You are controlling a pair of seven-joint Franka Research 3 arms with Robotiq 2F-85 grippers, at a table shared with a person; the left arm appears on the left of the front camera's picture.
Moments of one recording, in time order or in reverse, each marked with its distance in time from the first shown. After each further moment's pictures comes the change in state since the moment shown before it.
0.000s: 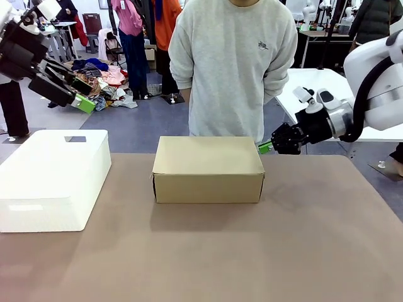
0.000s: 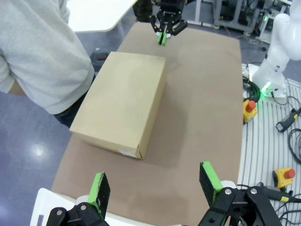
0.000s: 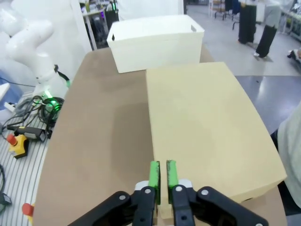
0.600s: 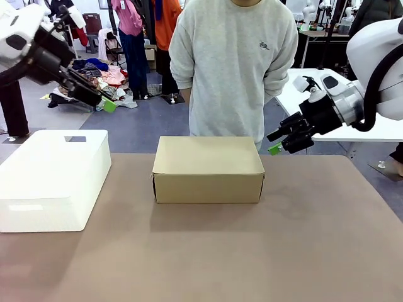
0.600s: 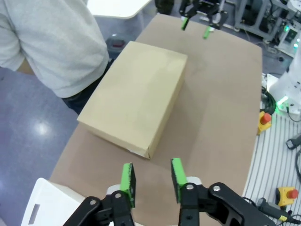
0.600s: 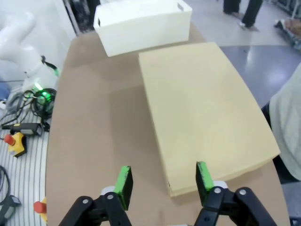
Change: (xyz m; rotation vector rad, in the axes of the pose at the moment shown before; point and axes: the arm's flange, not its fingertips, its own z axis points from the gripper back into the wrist) left arm 0.015 0.006 -0.034 0.095 0.054 0.114; right arm 0.036 0.030 0.018 -0.097 0.172 -0.067
